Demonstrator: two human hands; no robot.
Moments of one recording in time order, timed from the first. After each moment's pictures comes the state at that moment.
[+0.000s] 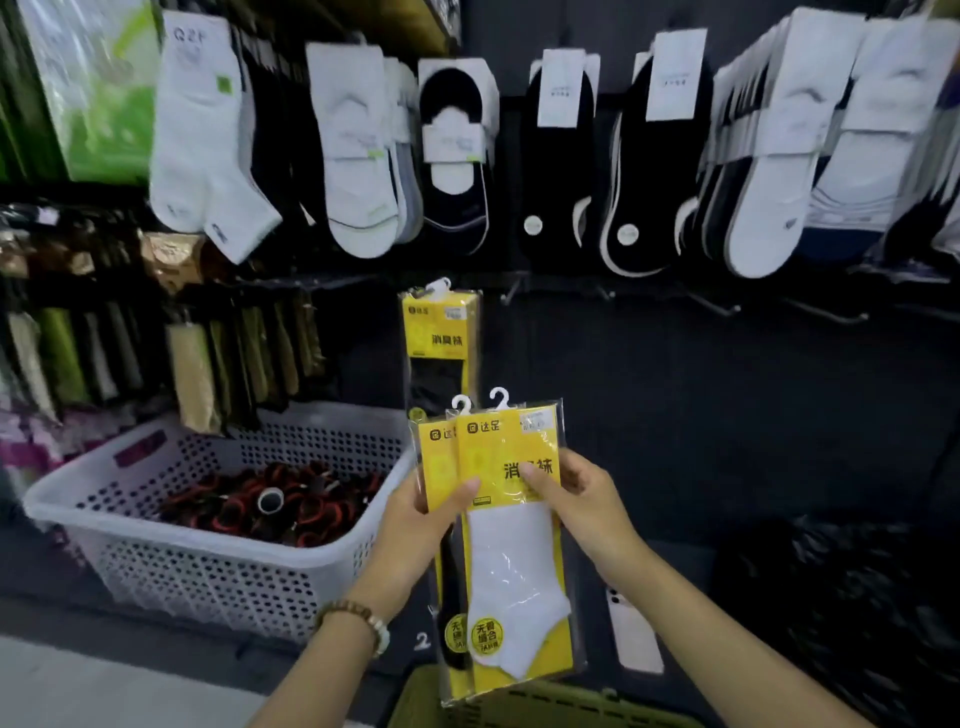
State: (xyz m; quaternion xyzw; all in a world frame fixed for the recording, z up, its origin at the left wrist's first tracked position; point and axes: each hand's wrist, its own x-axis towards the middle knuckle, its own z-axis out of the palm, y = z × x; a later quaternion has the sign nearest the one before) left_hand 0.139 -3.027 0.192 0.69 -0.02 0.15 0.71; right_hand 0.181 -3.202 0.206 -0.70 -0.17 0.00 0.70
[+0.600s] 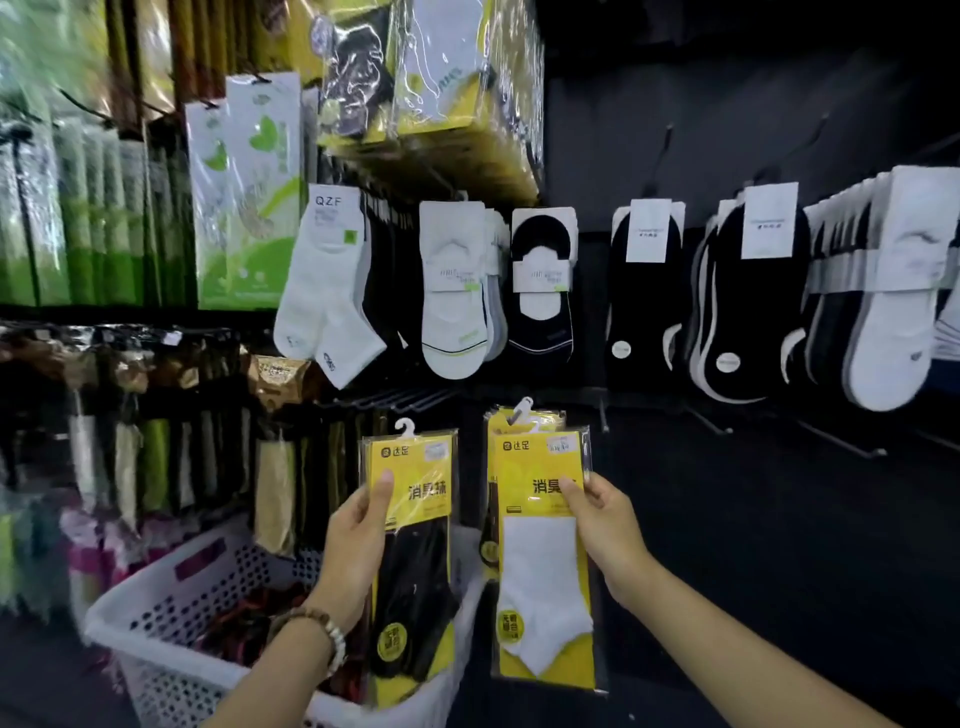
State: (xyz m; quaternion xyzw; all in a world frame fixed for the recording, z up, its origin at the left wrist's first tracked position) left_hand 0.183 -2.883 0.272 0.70 0.06 0.32 0.64; right_hand 0.261 -3.097 0.278 -0.68 -0.14 -0.06 0.72
